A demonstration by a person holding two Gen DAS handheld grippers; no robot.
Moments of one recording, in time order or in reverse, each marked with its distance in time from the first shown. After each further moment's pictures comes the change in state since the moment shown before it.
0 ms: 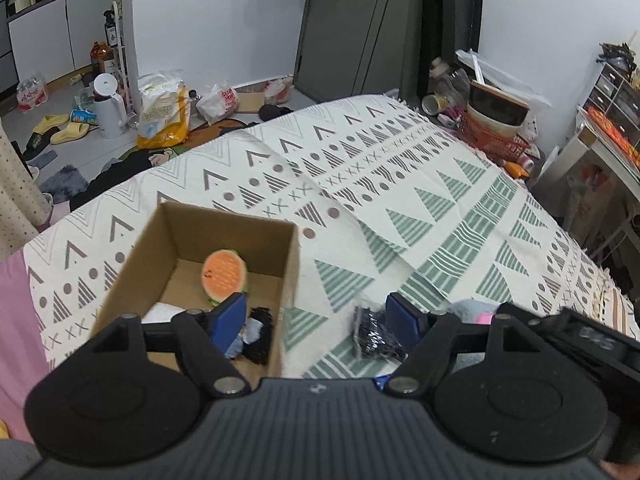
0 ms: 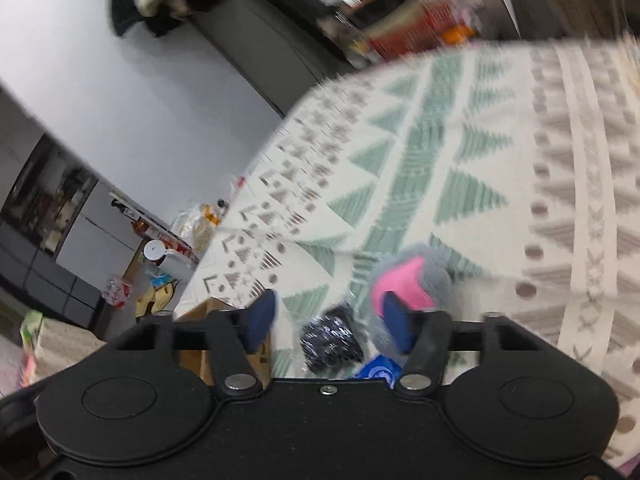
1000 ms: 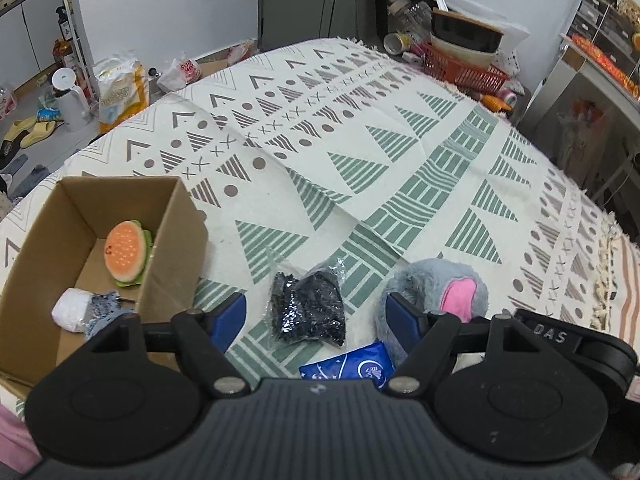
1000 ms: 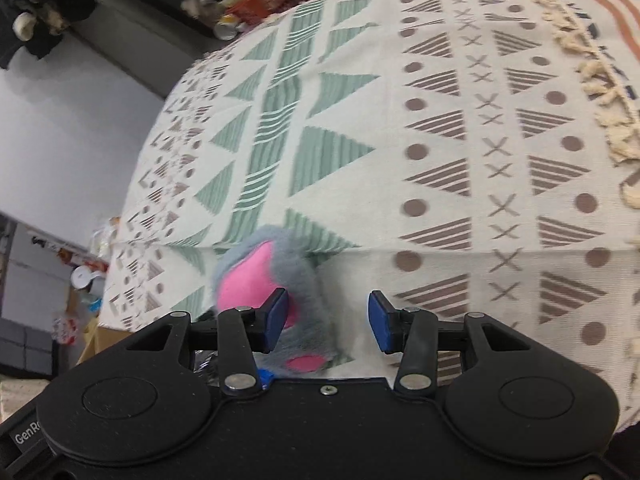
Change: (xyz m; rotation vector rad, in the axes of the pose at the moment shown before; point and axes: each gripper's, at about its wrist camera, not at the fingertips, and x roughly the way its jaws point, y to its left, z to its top) left arm 0.071 -0.082 -0.020 0.108 0.117 0.000; right arm 0.026 -0.070 0.000 0.211 0.070 -0.257
